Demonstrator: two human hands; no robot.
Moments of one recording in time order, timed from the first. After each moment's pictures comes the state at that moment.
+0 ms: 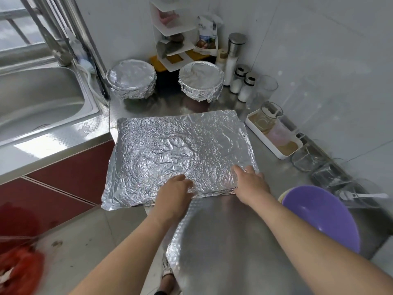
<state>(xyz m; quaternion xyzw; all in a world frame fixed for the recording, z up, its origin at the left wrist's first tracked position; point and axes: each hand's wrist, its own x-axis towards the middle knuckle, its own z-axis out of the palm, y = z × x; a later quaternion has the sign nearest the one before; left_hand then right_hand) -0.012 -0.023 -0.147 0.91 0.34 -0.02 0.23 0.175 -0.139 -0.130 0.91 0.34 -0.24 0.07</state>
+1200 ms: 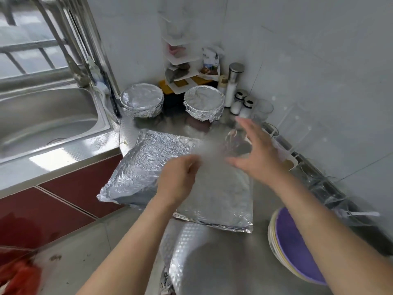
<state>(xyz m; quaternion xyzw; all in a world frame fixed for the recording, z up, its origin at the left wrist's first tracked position) 0.015 -0.006 -0.043 0.86 0.36 0.23 0.29 0.192 -0.112 -0.001 0.81 0.48 -0.09 -0.33</state>
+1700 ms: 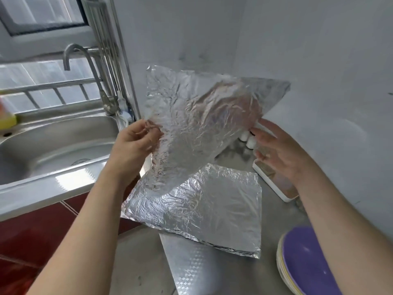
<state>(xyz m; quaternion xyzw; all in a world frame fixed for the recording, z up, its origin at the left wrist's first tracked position) -0.066 0.072 0.073 0.60 0.22 0.40 0.65 0.231 -0.093 0.065 0.56 0.26 -0.44 -0.65</state>
